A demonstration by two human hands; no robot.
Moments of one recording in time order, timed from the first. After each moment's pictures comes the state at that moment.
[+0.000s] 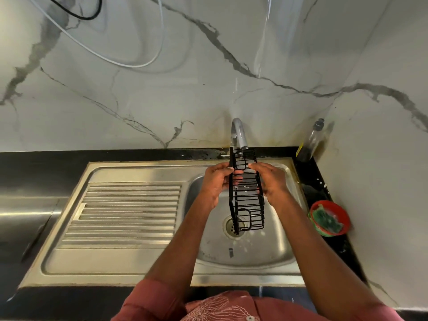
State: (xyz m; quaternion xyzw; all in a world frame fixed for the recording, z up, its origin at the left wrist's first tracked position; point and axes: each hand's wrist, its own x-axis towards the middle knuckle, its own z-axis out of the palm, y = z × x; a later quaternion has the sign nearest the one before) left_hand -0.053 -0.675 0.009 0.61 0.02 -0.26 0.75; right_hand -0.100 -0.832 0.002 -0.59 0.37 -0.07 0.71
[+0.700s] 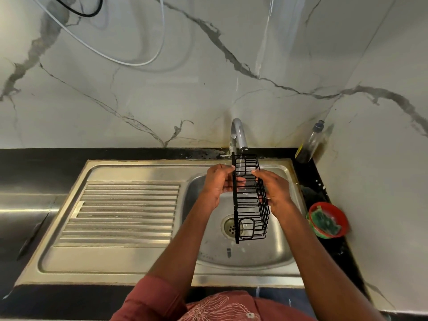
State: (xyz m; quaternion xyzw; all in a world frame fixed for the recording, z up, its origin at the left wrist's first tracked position) left_hand -0.054 -0.681 0.011 0.62 0.02 -0.27 0.74; right_hand -0.126 -0.828 0.010 -0.57 0.37 -0.08 0.73
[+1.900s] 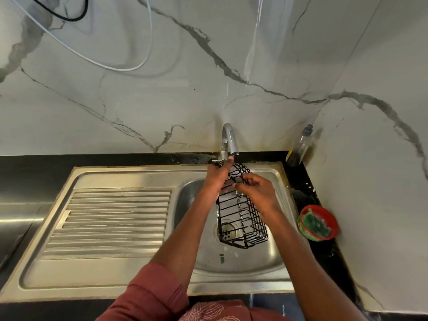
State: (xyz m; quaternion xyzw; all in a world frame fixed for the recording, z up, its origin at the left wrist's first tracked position) left_hand -0.021 -0.716 0.002 0.71 0.06 -0.25 0.66; right_hand -0.125 -0.822 0.002 -0.74 0.28 -0.08 0.61
